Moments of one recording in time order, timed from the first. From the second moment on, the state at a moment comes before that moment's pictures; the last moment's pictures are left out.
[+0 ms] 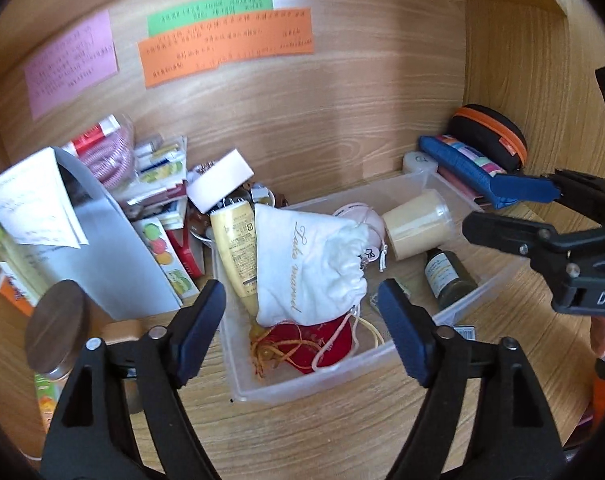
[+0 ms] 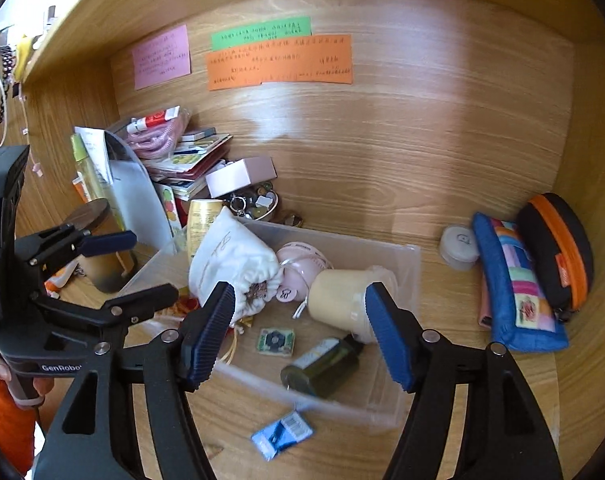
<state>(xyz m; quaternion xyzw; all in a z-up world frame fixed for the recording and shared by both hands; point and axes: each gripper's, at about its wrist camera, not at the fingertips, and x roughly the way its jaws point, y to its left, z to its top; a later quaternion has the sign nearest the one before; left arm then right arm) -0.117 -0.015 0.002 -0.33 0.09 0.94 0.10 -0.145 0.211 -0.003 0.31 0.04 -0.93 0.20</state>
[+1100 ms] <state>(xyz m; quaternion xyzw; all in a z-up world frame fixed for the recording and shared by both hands) -0.035 0.023 -0.064 -0.39 0.09 0.91 0.13 -0.072 0.247 -0.079 0.39 0.01 -0.91 0.17</state>
